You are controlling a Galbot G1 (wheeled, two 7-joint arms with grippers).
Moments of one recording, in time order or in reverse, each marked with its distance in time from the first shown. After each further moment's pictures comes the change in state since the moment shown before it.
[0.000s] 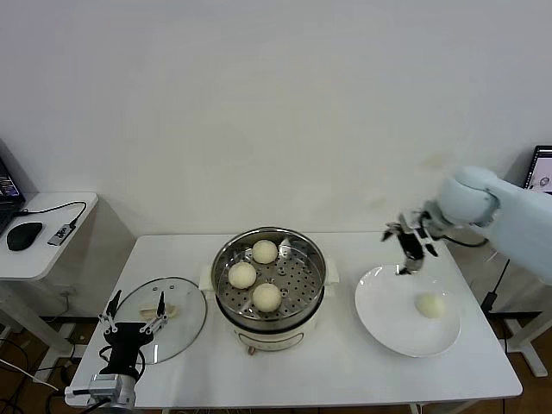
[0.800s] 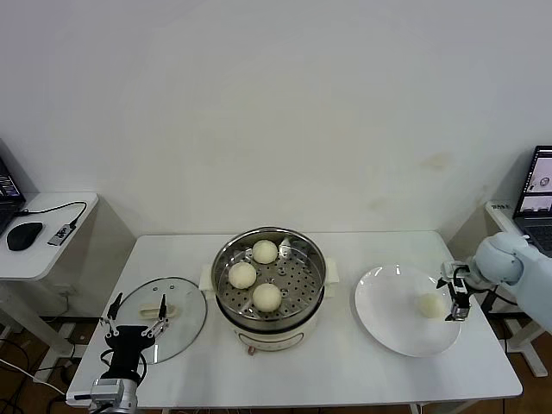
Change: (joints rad) left arm 0.022 -0.023 0.003 -0.024 0.026 0.004 -0.003; right arm -0.456 0.009 0.351 -0.213 -0.211 0.001 0.034
